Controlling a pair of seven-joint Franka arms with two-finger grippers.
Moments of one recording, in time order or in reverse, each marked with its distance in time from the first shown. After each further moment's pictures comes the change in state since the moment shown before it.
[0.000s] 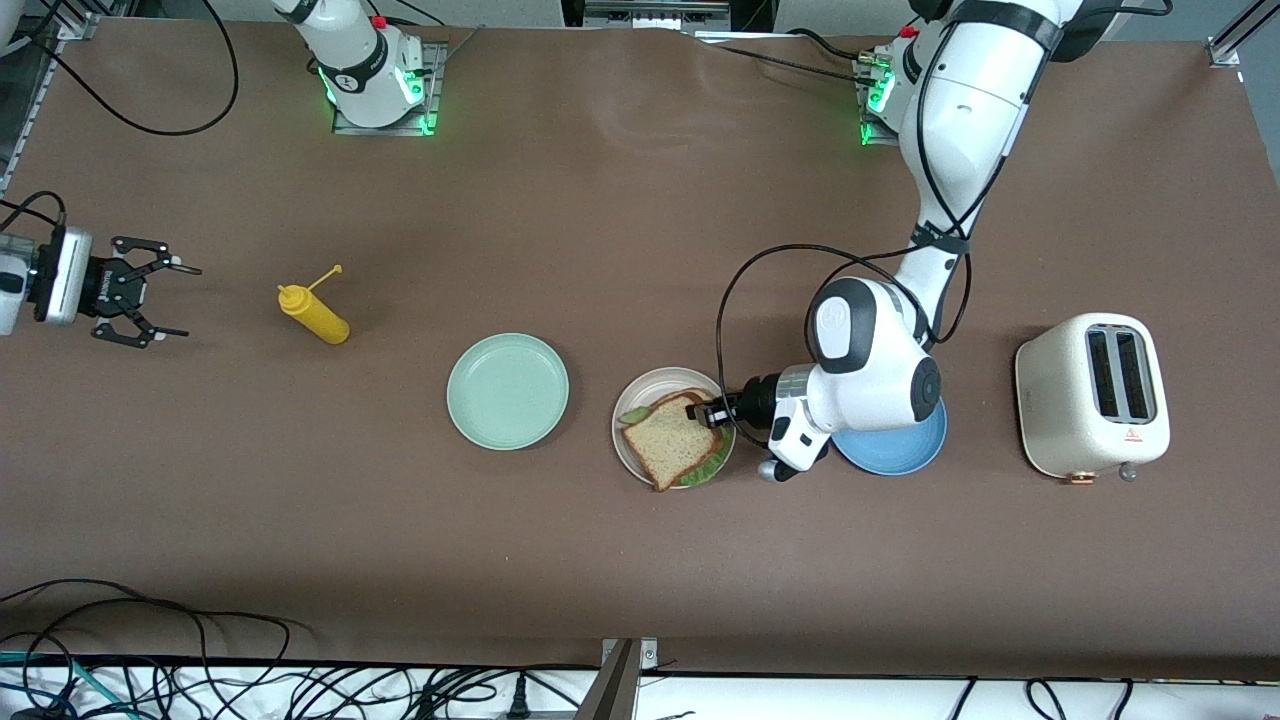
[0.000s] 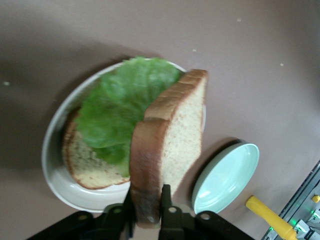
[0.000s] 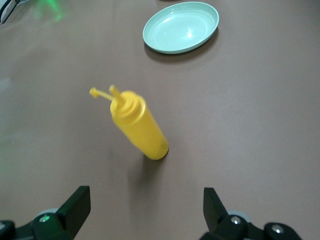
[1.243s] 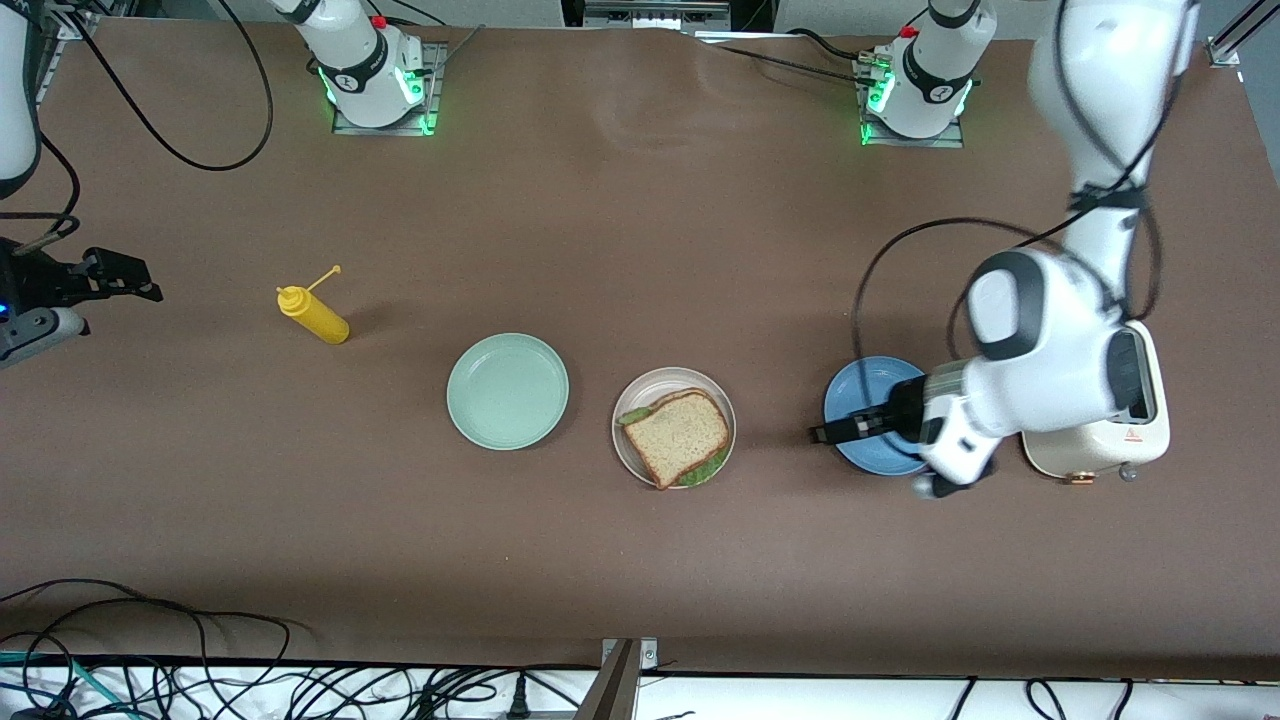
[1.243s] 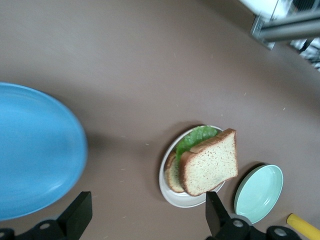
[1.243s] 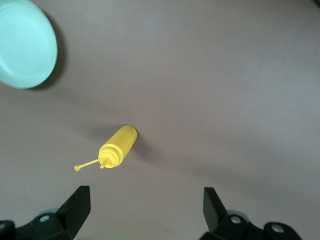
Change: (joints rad) left arm 0.239 -0.337 0.020 -0.112 0.391 -0.145 0.005; right arm 0.000 -0.192 0.384 0.263 -0.645 0.026 1.605
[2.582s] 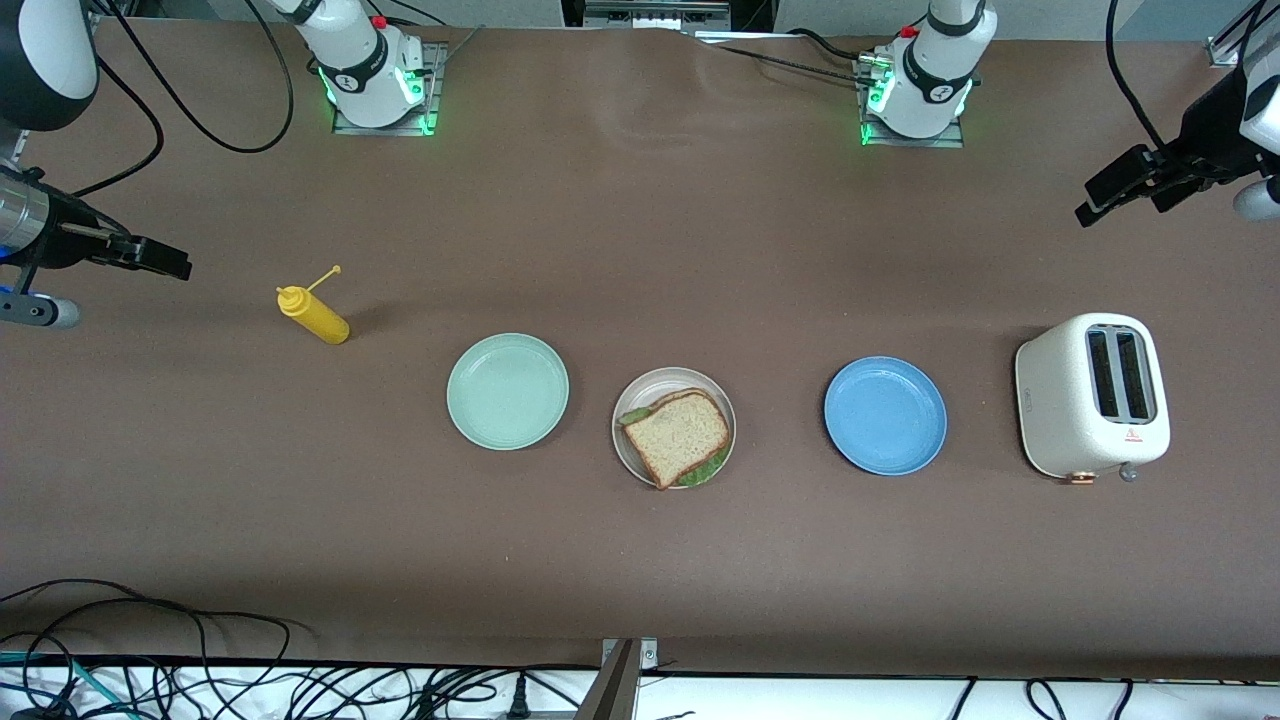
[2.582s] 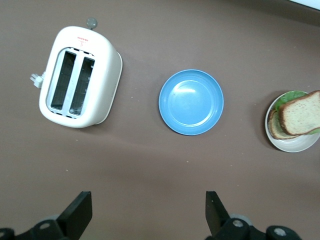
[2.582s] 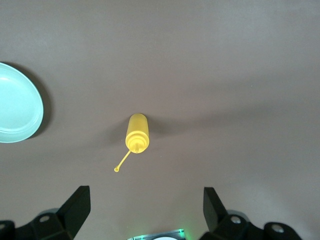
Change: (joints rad) left arm 0.160 -0.619 -0.024 -0.197 0.481 -0.432 -0.016; right arm 0.001 -0.114 0.140 -0.047 -0.115 -0.107 0.647
